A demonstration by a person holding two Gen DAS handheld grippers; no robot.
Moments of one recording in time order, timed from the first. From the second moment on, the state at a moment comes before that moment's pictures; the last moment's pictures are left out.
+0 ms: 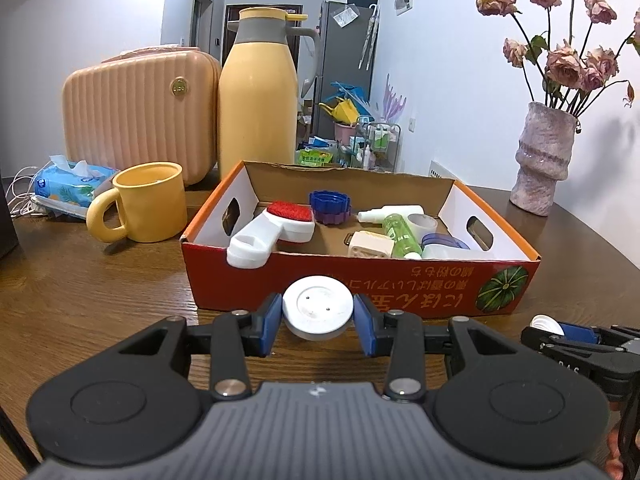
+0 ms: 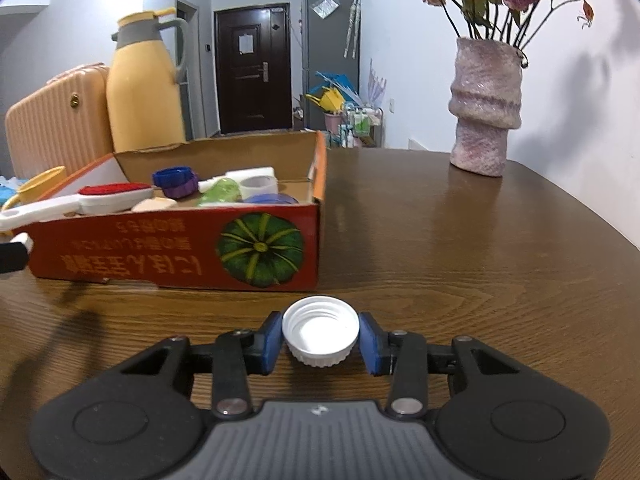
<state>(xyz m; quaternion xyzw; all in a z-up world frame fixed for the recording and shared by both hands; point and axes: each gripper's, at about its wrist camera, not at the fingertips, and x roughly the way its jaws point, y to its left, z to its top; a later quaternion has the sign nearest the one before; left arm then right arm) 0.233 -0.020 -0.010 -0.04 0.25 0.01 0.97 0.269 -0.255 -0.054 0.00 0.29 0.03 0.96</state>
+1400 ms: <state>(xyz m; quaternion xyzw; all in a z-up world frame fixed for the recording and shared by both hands) 0.271 -0.024 0.031 -0.06 0.20 0.03 0.98 0.279 -0.203 0.013 0.01 0.18 0.10 0.98</state>
